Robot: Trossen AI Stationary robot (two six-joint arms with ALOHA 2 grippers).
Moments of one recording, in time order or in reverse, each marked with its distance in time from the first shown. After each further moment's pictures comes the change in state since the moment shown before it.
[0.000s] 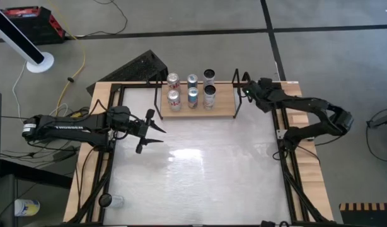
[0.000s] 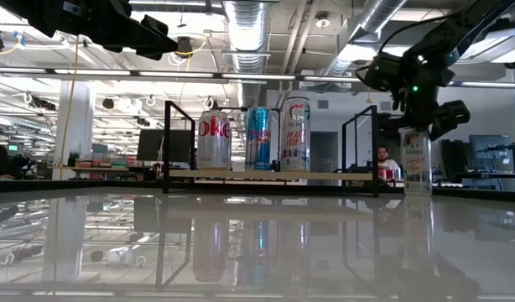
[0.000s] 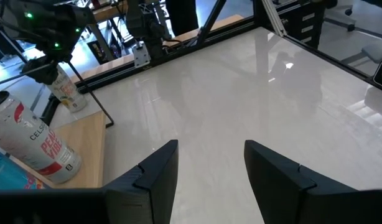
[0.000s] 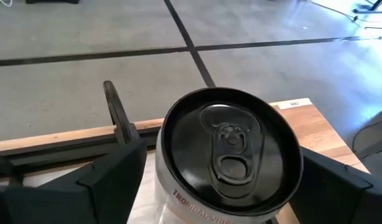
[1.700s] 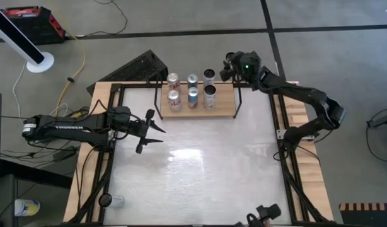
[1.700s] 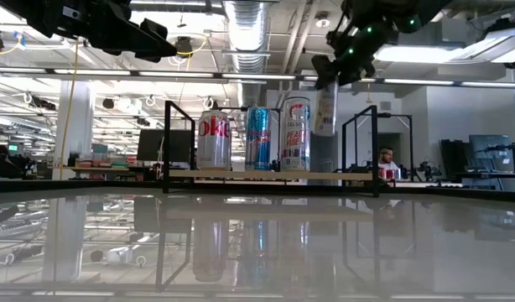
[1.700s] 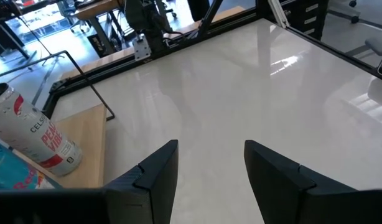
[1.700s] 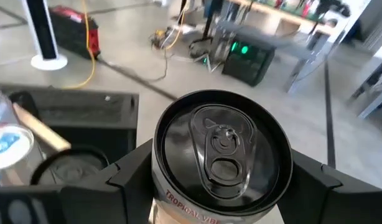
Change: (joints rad) left arm 0.000 0.000 0.000 -0.027 -0.016 0.012; right arm 0.056 0.112 0.441 0.397 -0.518 -0.895
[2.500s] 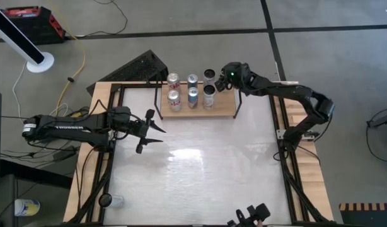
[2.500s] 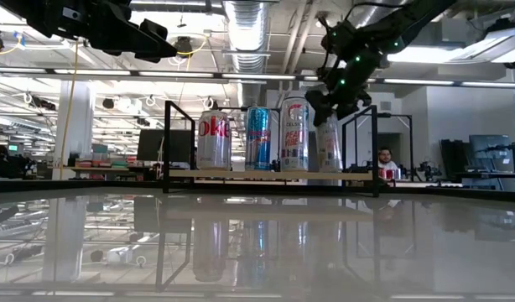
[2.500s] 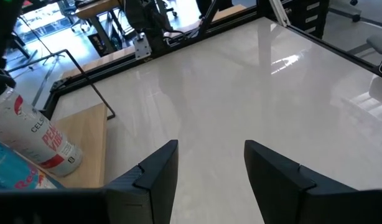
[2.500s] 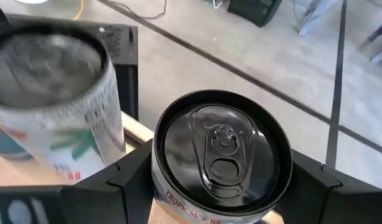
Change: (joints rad) left arm 0.000 0.000 0.000 -0.003 -0.003 0.004; right arm 0.029 0.153 -0.025 -0.119 0.021 0.141
